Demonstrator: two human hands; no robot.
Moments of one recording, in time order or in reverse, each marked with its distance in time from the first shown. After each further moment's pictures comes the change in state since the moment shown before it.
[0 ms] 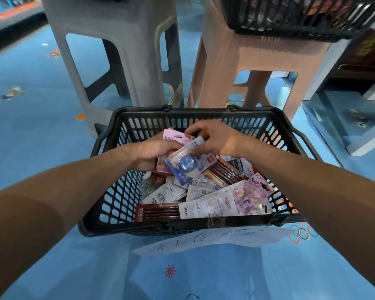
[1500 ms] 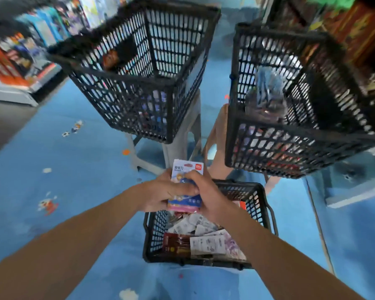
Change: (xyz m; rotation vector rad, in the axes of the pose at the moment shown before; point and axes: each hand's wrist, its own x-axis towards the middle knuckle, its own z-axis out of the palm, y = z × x) left_hand -0.197 0.242 0.007 -0.218 -0.010 -0.096; right_hand -0.065 -0.250 -0.097 1.083 -0.007 0.285
